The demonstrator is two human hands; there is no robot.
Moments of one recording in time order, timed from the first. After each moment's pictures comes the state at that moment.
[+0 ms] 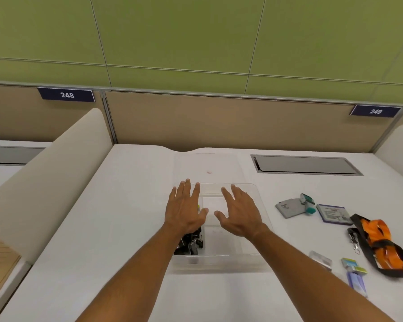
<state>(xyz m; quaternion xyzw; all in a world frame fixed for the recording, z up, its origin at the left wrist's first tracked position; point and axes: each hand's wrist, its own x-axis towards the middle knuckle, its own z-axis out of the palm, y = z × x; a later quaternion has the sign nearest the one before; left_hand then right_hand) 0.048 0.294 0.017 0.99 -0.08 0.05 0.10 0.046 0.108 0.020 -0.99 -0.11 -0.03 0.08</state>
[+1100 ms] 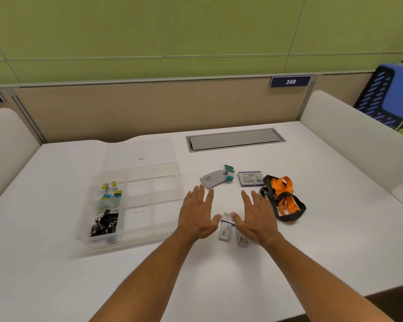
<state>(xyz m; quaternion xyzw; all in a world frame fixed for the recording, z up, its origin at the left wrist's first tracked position) -0.027 0.024 -0.010 0.98 -0.19 0.00 0.09 -0.062 -0.162 -0.014 -0.99 0.07 0.00 0.08</state>
